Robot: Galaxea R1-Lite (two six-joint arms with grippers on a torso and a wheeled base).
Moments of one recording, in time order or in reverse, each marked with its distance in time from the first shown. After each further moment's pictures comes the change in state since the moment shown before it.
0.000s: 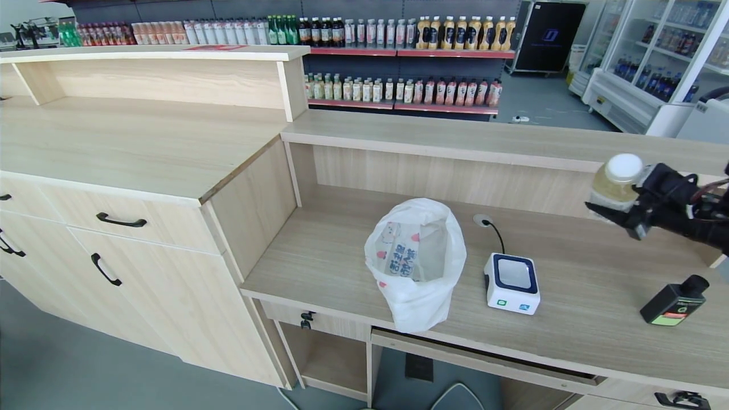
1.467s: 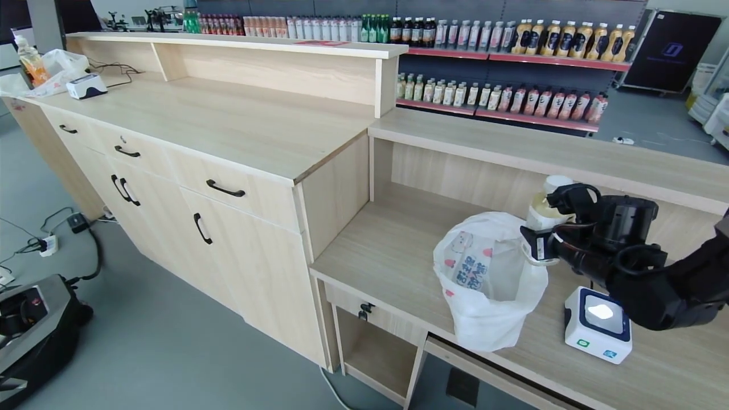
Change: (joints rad) left arm 0.000 0.000 0.000 0.000 0.000 0.000; right arm 0.468 0.151 0.173 -0.223 -0.813 0.771
